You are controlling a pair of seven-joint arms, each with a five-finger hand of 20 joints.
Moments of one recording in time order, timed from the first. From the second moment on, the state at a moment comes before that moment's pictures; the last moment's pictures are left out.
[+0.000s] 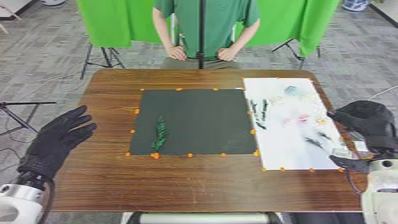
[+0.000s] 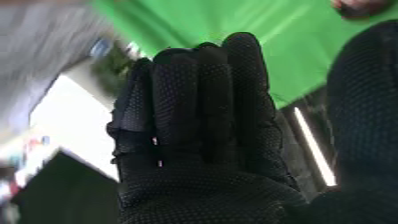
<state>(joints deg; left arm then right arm) 136.4 -55.7 -111.5 -125.2 42.4 2.3 5.3 -123.3 -57.6 106.1 -123.3 -114.3 15.6 19.0</state>
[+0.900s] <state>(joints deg) 136.5 -55.7 -111.5 -125.2 42.4 2.5 5.4 -121.6 -55.9 102.7 -118.2 -136.4 -6.3 36.9</state>
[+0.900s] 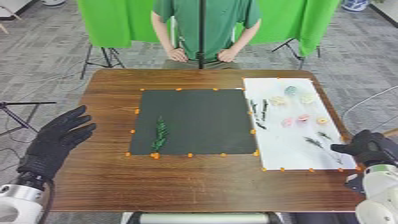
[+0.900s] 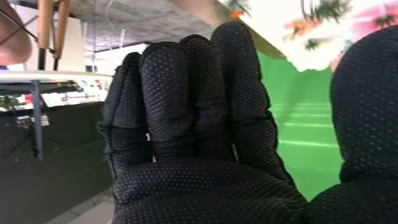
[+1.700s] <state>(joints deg) 136.3 -55.8 -111.3 -125.2 42.4 2.6 5.4 -117.4 -55.7 101.7 -113.3 -123.7 -5.2 33.8</state>
